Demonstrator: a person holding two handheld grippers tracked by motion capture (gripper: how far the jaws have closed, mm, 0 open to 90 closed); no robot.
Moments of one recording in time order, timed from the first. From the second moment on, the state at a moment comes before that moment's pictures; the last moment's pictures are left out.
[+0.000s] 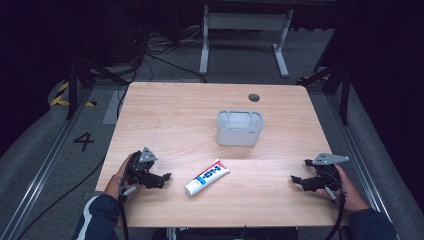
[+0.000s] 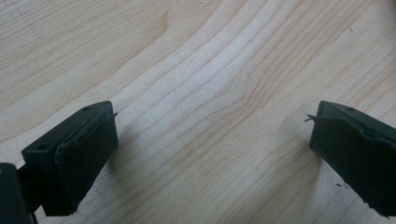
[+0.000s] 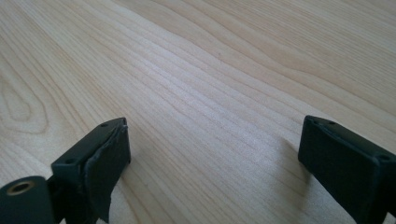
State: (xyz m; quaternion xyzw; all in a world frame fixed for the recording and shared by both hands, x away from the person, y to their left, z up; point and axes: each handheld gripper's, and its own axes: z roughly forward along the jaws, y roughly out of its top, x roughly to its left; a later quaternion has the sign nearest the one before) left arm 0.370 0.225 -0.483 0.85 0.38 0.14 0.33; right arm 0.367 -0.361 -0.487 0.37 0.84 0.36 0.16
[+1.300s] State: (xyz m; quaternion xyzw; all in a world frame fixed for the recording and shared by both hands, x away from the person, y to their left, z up) left arm 0.360 0.193 -0.449 0.87 0.35 0.14 0.30; right arm 0.366 -0.362 -0.487 0.38 0.84 0.36 0.16
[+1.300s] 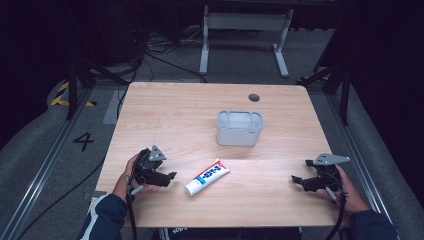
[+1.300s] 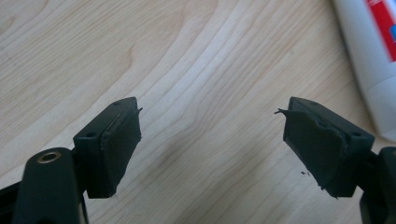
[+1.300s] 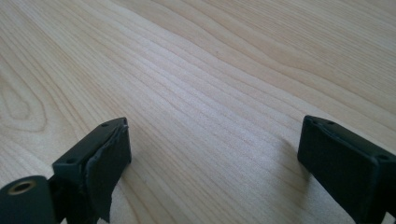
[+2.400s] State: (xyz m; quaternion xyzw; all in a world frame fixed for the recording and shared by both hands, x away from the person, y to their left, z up) left arm 0.362 0.117 -0.428 0.90 0.29 0.09 0.32; right arm 0.366 -0.362 -0.487 0.38 0.84 0.36 0.16
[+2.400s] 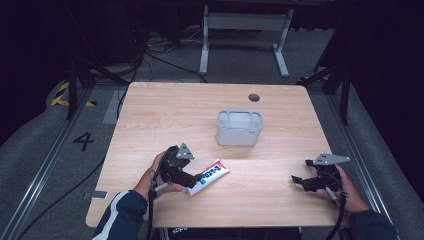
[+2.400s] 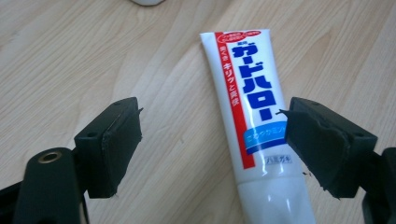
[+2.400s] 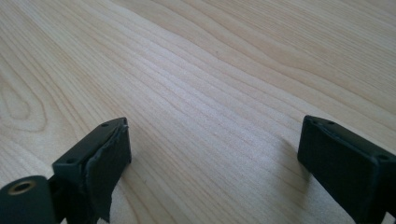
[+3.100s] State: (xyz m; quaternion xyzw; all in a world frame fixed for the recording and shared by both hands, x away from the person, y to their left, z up) left arm 0.376 0.077 -0.441 0.94 0.26 0.06 0.24; right arm 0.366 -0.362 -0.487 0.38 0.84 0.36 0.16
